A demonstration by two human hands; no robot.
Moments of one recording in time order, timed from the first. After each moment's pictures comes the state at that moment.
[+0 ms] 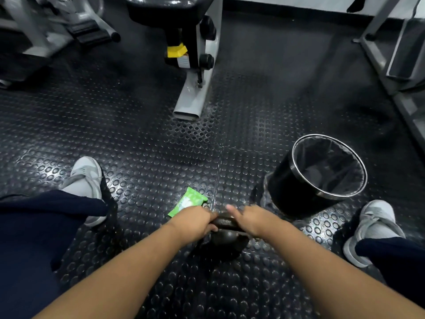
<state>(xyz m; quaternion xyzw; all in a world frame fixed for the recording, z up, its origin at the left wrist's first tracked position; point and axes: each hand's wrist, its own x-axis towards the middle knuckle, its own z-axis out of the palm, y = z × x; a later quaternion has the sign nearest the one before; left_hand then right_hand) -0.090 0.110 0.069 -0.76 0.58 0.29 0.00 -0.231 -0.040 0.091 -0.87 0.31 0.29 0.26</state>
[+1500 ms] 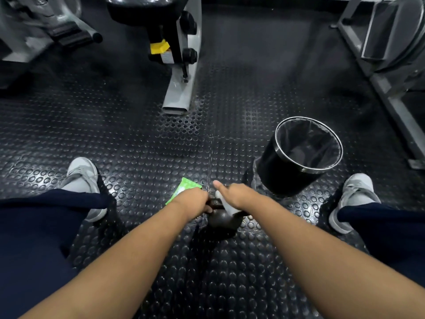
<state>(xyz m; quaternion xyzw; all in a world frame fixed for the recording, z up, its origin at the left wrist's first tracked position) -0.091 0.090 0.055 -0.79 0.50 0.36 0.05 -0.223 -0.016 0.124 -0.84 0.36 0.27 0.30</state>
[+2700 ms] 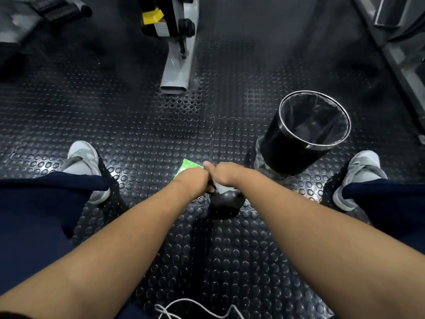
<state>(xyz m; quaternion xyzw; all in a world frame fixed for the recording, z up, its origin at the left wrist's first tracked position) -0.094 0.092 0.057 -0.79 0.52 0.33 0.06 -0.196 0.000 0.122 -0.84 0.34 0.29 0.30</state>
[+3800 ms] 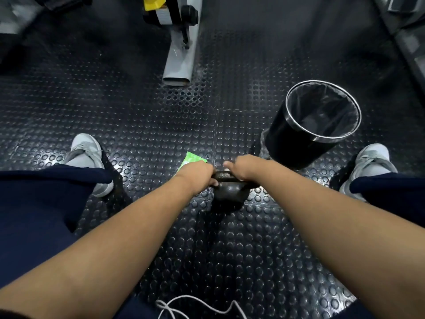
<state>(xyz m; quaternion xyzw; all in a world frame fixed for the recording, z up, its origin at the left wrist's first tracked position) -0.095 0.097 0.059 -0.79 0.55 0.27 0.08 -0.218 -0.022 0.111 -0.84 0.36 0.32 0.24</state>
